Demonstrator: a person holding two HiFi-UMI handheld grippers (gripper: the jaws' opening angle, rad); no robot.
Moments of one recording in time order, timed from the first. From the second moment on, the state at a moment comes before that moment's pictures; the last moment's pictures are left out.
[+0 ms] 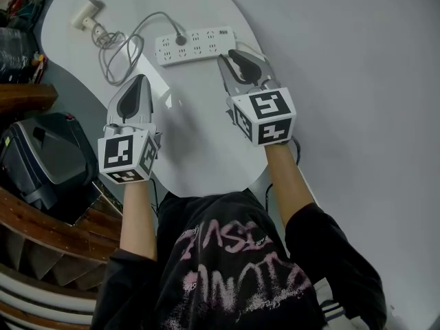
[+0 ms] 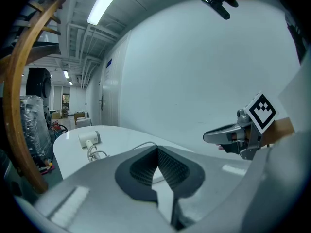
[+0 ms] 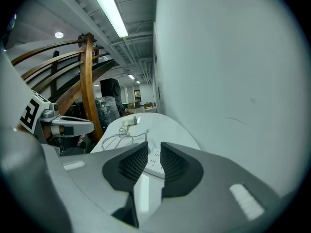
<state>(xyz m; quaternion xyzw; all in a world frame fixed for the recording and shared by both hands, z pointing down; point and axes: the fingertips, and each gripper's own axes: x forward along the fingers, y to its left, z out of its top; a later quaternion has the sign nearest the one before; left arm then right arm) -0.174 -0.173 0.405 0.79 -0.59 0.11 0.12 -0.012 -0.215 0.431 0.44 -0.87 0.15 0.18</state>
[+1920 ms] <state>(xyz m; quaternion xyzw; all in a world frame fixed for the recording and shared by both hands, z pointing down) -0.218 -0.170 0.422 0.76 -0.62 0.14 0.14 -0.056 -0.280 0.540 0.38 -0.84 0.20 0.33</state>
